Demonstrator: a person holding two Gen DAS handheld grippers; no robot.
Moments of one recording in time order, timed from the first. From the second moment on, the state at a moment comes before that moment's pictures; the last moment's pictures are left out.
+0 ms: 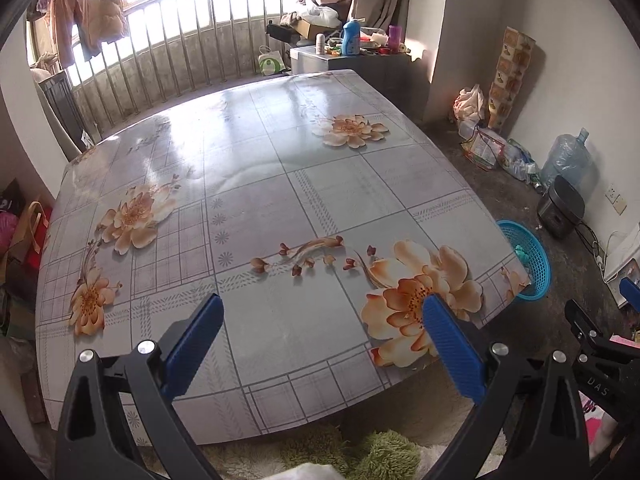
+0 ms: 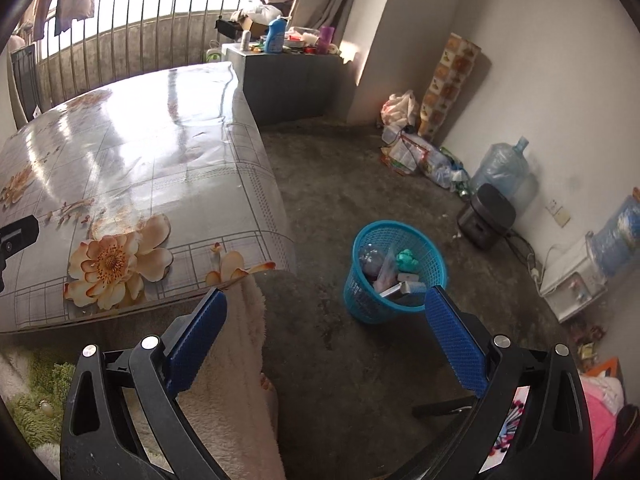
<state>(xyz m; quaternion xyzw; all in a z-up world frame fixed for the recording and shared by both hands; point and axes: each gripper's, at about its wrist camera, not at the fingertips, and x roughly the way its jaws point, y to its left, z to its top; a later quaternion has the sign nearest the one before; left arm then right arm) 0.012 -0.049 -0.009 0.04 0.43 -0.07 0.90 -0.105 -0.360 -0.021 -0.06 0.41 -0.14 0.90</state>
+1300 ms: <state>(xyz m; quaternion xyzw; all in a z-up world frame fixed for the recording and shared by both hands) 0.021 -0.059 -0.011 0.06 0.45 -0.08 0.89 -0.109 -0.359 -0.013 -0.06 0.42 -0.15 0.89</state>
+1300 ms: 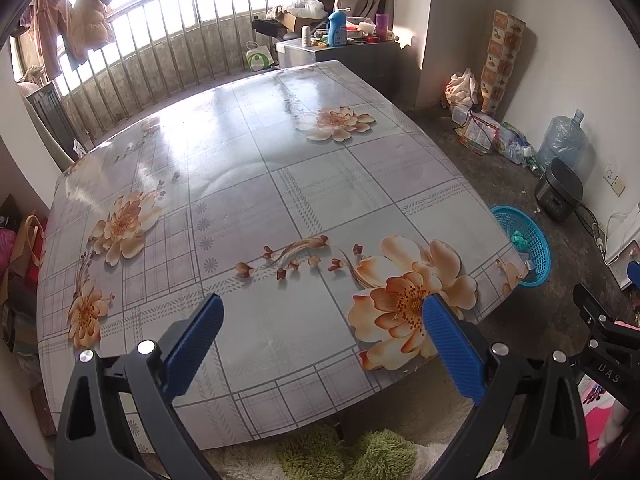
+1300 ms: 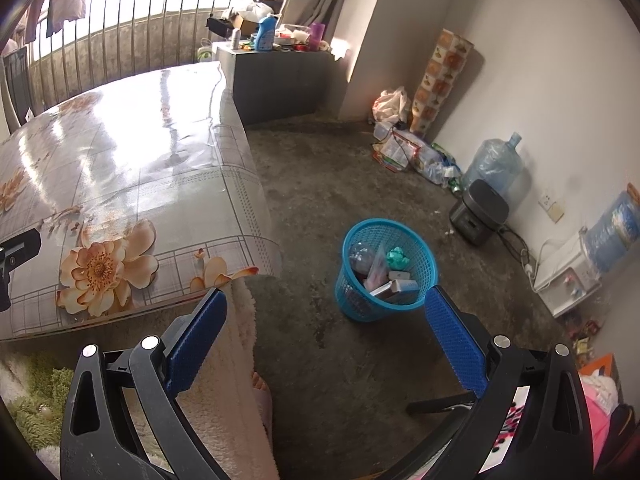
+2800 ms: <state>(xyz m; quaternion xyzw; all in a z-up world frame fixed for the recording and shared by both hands) 0.023 -0.048 -0.017 0.05 0.47 -0.07 0.88 -0.103 -0.350 -0.010 -0.05 0.42 -0.14 0.89</state>
